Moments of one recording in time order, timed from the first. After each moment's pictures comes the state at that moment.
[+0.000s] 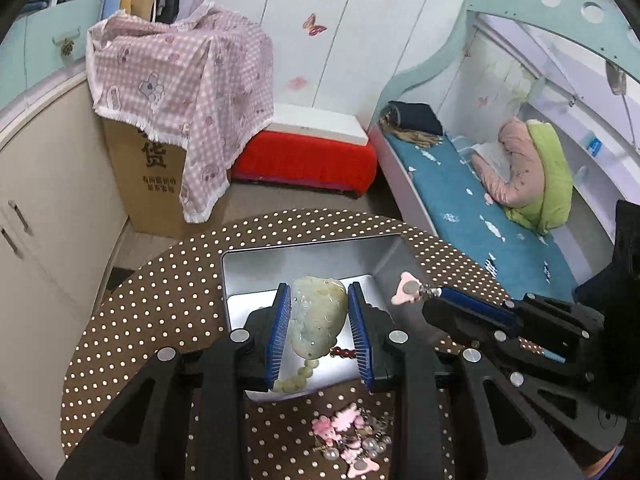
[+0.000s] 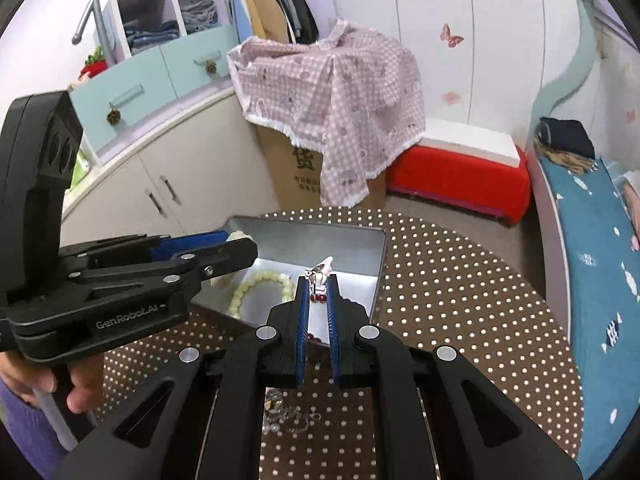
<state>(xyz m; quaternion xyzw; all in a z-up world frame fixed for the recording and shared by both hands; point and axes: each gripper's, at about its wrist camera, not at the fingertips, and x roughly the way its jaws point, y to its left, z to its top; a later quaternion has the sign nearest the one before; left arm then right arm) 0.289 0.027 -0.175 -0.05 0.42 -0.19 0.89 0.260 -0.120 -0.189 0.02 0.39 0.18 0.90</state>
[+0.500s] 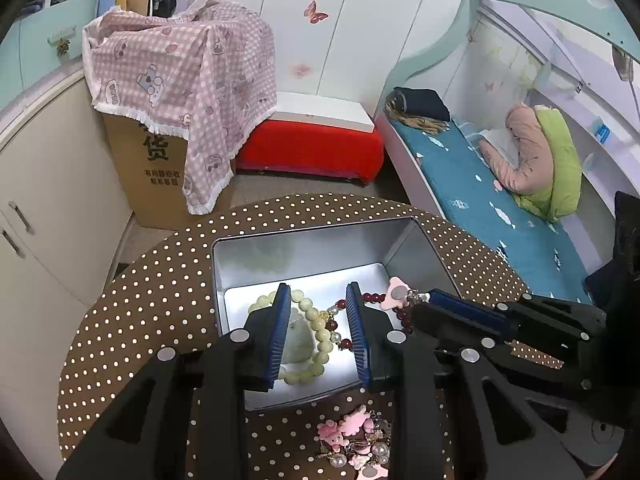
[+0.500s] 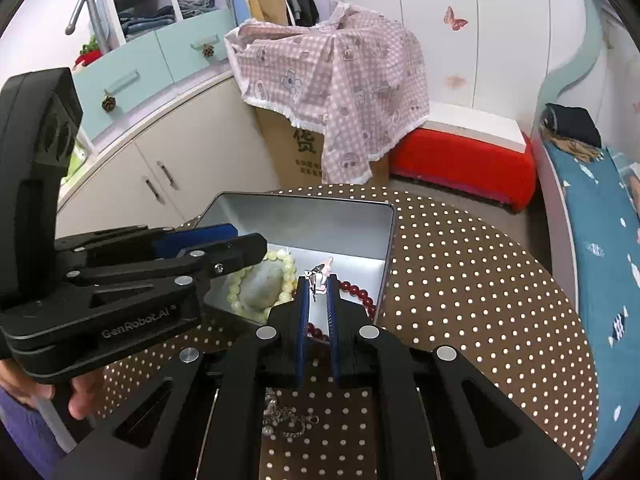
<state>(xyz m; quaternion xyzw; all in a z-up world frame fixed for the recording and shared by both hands) 0.293 0.016 -0.187 -0.03 0.43 -0.18 0.88 0.272 -0.112 -0.209 0.03 0.41 0.18 0.89</state>
